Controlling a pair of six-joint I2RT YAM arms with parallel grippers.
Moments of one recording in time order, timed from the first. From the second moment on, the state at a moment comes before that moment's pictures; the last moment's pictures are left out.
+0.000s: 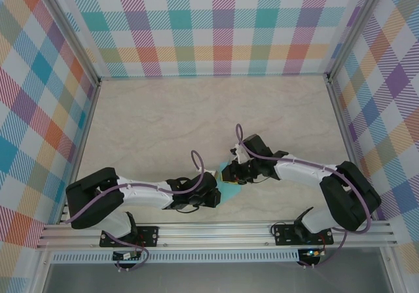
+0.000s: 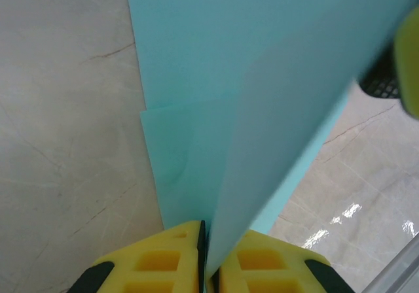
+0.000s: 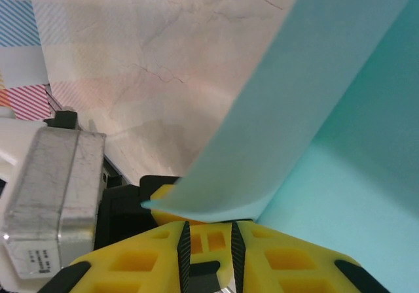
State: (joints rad) left arm -1.13 1.51 0.57 0.02 0.00 -0.91; right arm 0.67 1.43 0.66 -0.21 -0.68 0.73
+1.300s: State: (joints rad) left arm -1.09 1.51 0.57 0.02 0.03 -0.91; right arm 0.68 1.62 0.76 -0.18 -0.57 0.78
